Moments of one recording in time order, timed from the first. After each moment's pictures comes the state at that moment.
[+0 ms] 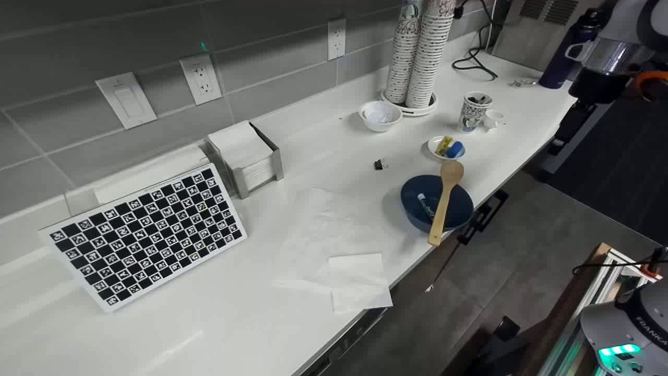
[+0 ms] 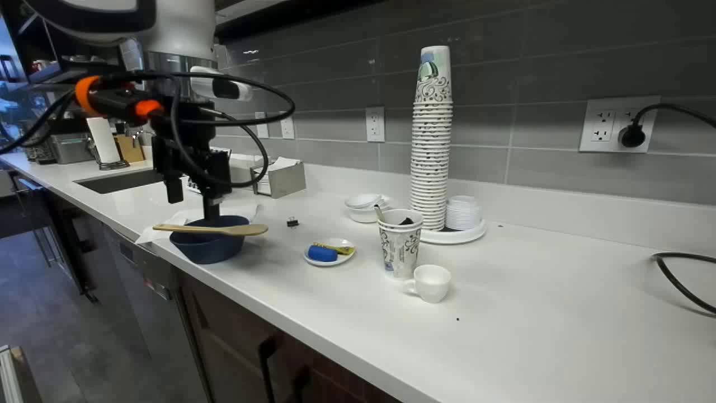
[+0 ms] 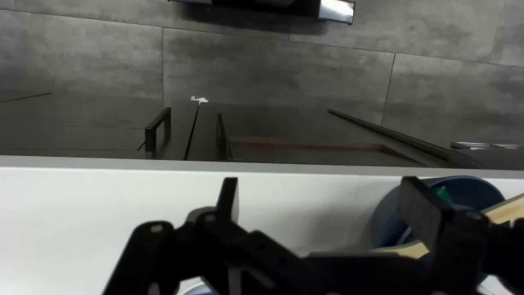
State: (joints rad) arm -0.08 -0.57 -0.30 -2.59 -0.06 1.94 -0.39
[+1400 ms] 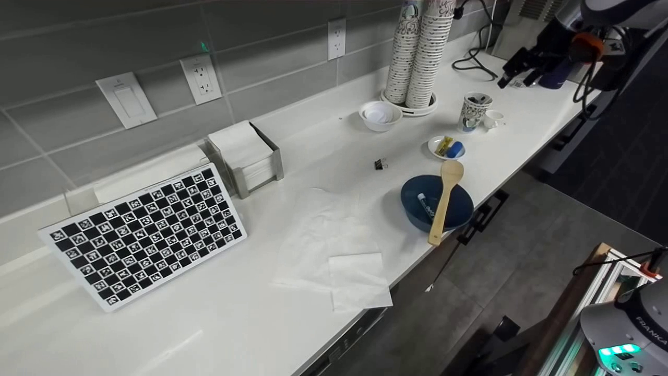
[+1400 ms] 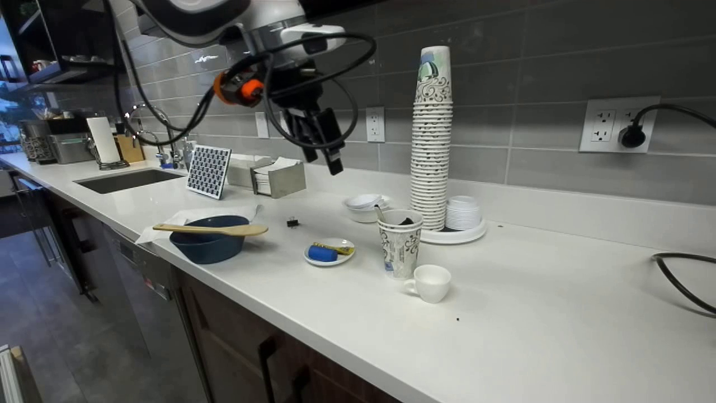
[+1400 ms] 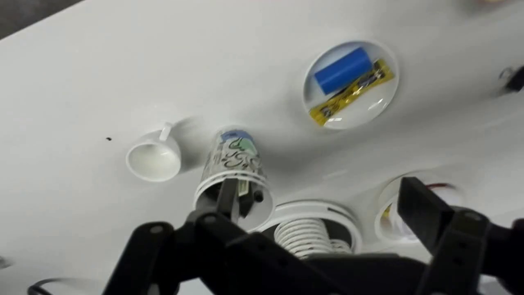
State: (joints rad) arm -0.14 -0.22 -0.31 -2.29 0.04 2.40 -0.09
